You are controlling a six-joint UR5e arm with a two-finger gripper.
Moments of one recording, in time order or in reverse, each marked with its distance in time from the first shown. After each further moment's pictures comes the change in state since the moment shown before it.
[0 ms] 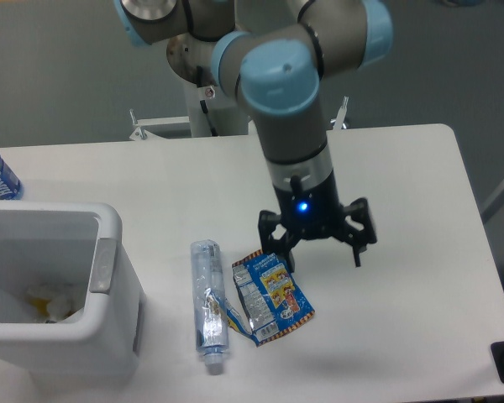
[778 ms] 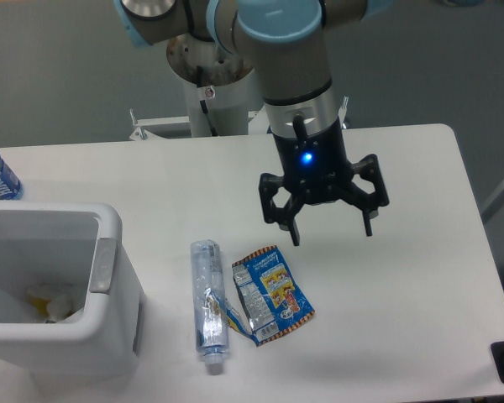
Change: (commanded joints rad) arm 0.076 0.126 0.063 -0.038 -0.006 0.054
